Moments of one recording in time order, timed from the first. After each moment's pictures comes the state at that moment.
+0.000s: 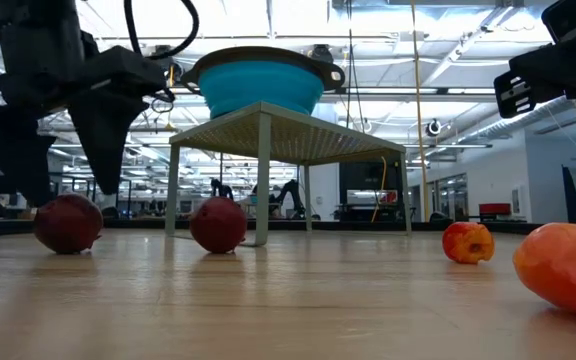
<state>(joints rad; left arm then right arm) -0.42 1.56 0.93 -0.75 -0.14 -1.68 0.21 0.11 0.10 -0.05 -0.08 0.08</state>
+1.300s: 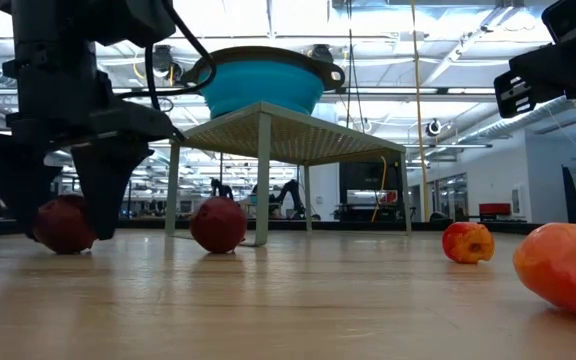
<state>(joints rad) -0.37 1.66 0.92 -0.73 -0.08 -1.62 0.21 0.11 0.10 -0.05 -0.08 0.08</state>
